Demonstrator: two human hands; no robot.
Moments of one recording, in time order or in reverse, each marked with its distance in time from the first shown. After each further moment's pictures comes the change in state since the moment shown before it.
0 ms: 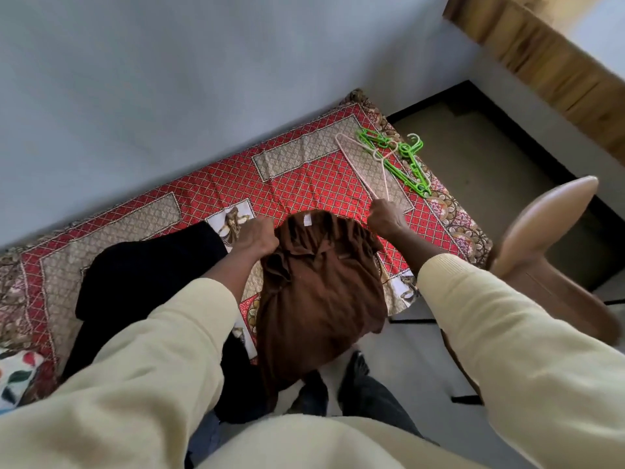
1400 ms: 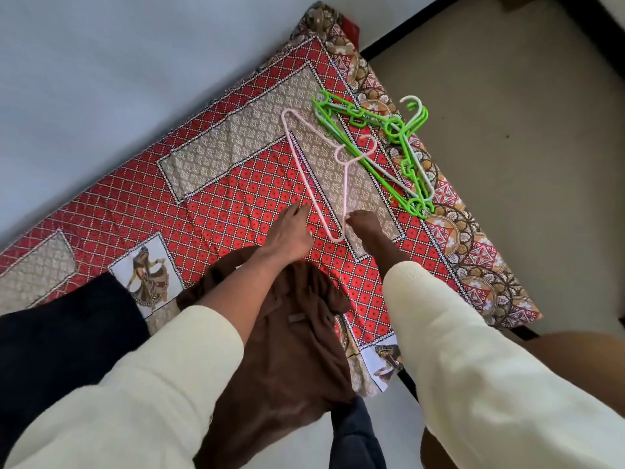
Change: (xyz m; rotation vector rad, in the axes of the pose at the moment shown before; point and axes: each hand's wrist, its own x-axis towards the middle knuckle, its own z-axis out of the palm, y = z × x) left_hand 0.349 0.249 0.125 -0.104 -0.260 0.072; right_hand 0.382 0.192 0.118 0.866 -0.448 0.526
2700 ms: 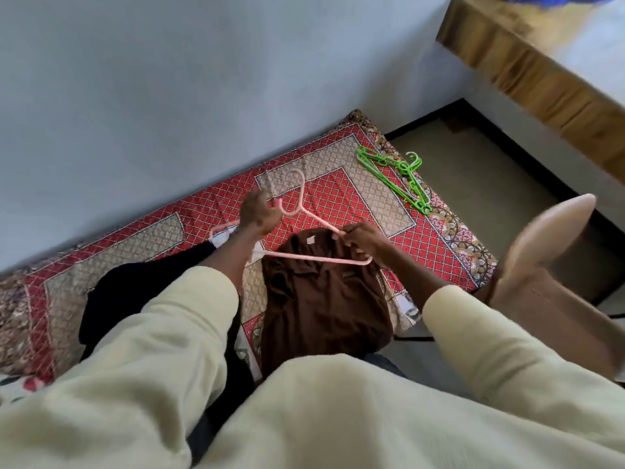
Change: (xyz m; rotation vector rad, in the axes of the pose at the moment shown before) left_hand -0.356 -0.201 -0.126 -0.329 0.486 -0.056; right_hand -0.429 0.046 0.184 -0.207 -0.085 -0.527
